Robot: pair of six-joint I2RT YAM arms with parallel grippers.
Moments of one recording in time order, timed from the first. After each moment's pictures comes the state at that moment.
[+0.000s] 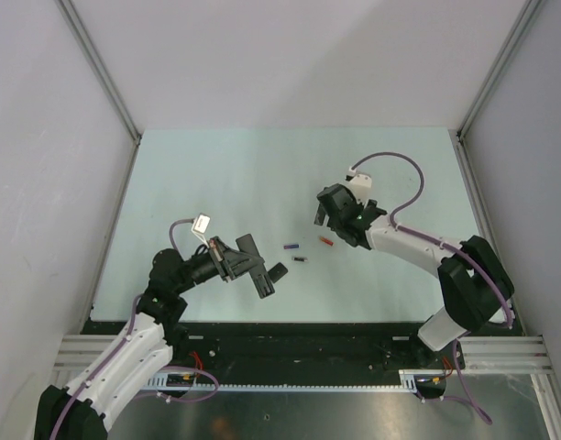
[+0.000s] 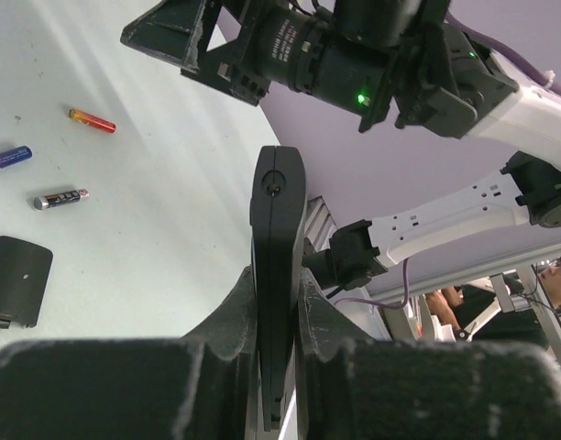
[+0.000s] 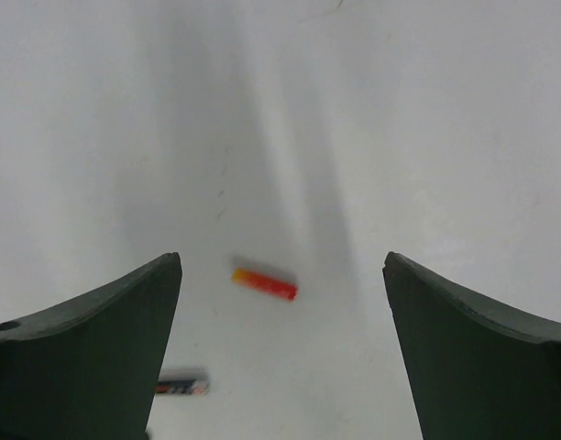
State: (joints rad) left arm -0.40 0.57 0.21 0.36 0.65 -0.99; right arm 0.69 1.57 1.05 -0.34 0.57 0.76
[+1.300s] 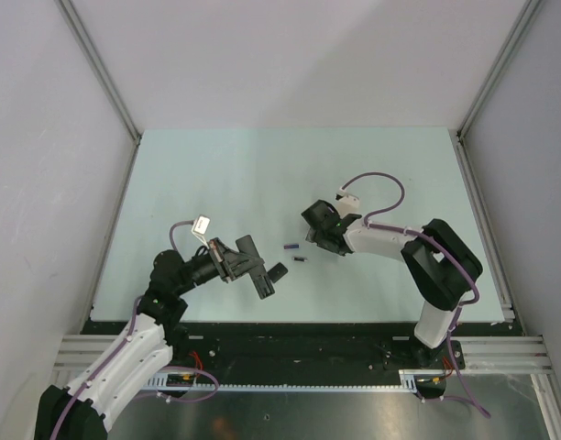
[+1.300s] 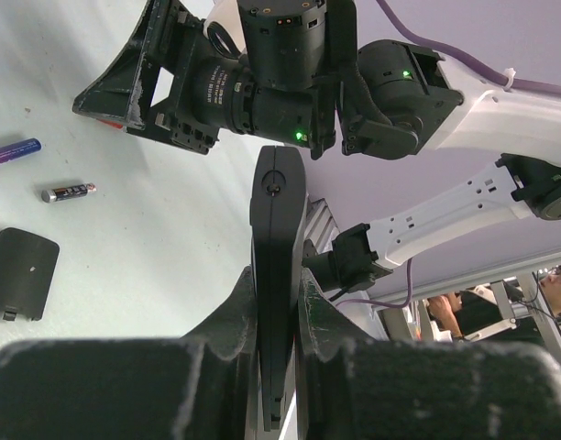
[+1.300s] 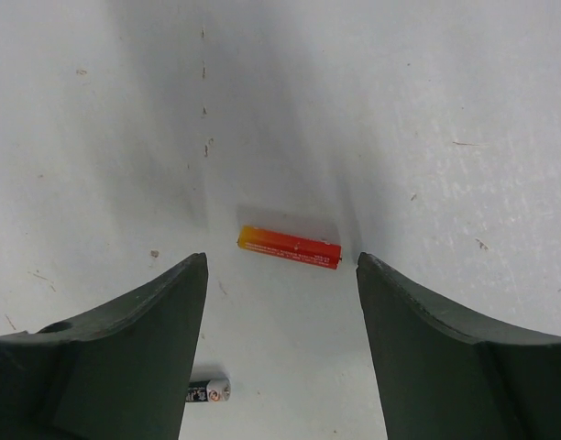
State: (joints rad) left arm -0.40 0.57 0.20 0.36 0.63 -1.00; right arm 0.76 1.77 1.05 -0.35 0.48 1.05
